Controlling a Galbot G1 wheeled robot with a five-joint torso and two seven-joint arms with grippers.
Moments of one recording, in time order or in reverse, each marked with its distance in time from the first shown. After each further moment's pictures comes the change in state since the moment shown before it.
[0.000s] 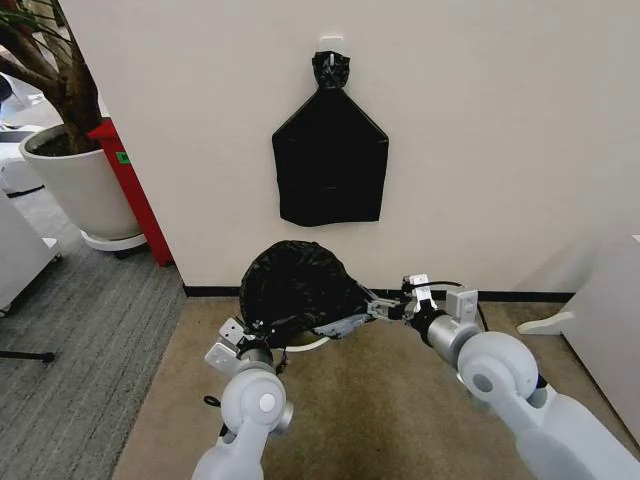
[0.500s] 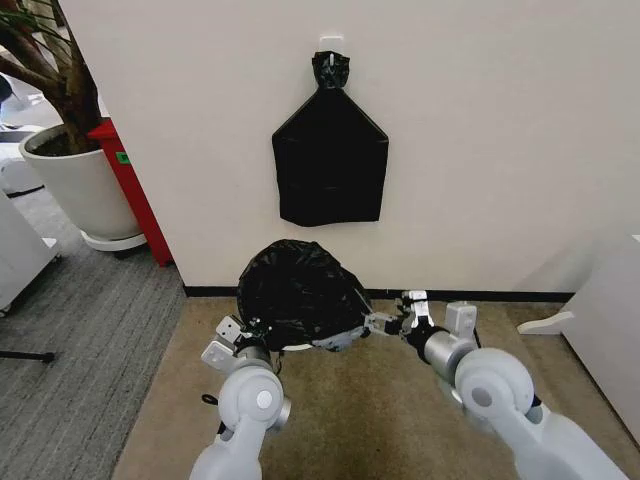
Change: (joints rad) left arm -0.009 -0.005 -0.024 -0.020 -0.023 -0.001 -0.003; right arm -0.113 0.041 0.002 -0.063 -0.062 0.037 -0.060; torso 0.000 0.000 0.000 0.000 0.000
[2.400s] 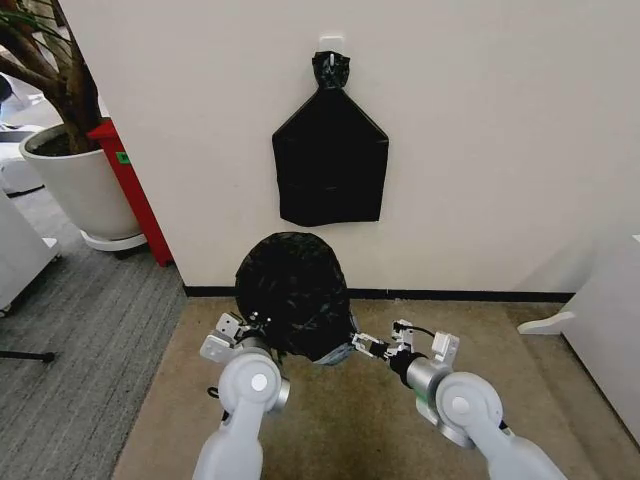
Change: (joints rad) left arm -0.072 -0.041 -0.069 0.080 -0.100 -0.031 -0.008; right arm -0.072 0.127 -0.029 -0.132 0.265 0.112 -0.042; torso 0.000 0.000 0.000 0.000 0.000
